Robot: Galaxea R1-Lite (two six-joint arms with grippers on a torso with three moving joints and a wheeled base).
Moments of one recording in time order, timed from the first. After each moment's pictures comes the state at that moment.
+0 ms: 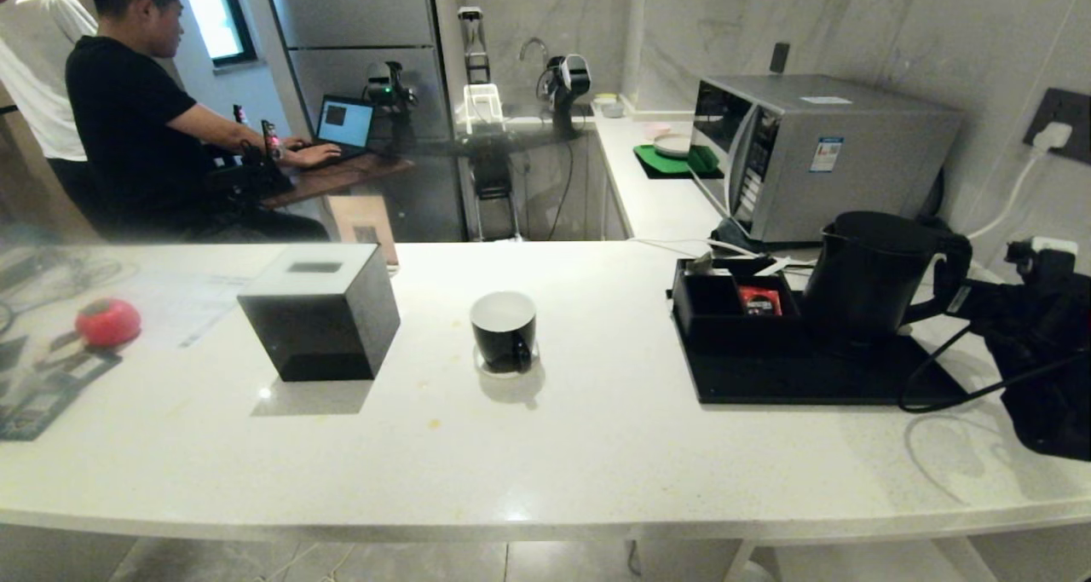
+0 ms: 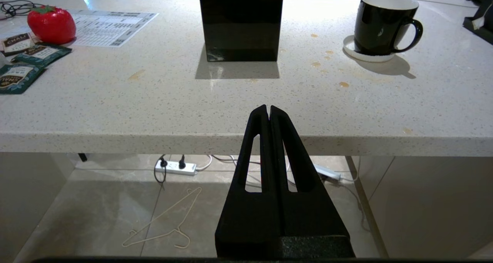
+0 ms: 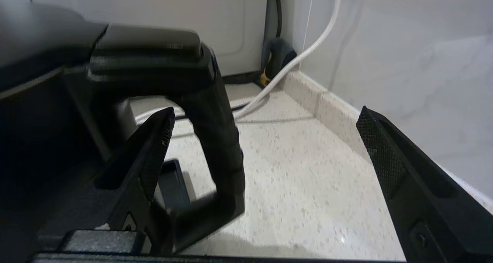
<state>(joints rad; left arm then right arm) 0.00 0.00 0.00 -0.01 0.02 -0.01 -0.34 2.27 -0.91 -1.52 -0.13 -0.03</state>
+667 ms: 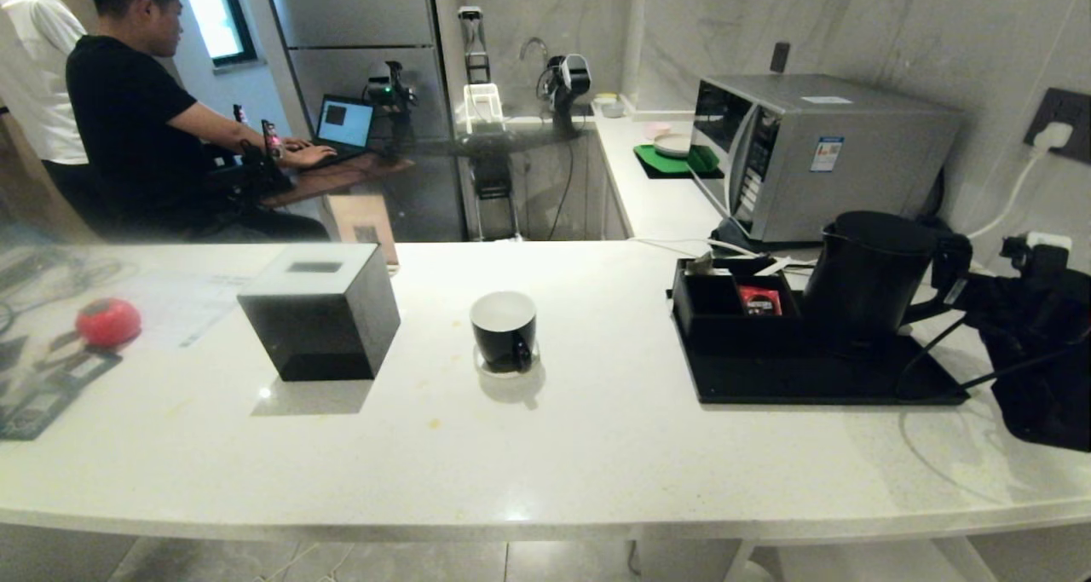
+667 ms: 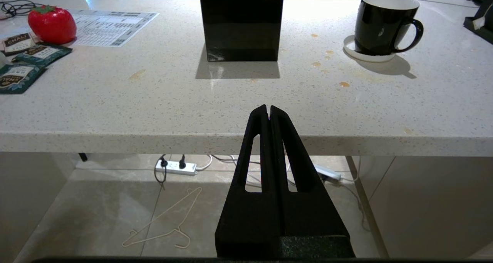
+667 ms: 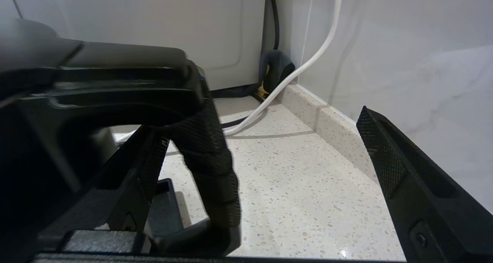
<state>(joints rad) 0.00 0.00 0.00 -0.01 0.02 -0.01 -0.35 2.32 -1.01 -1.52 -0.13 -0.03</state>
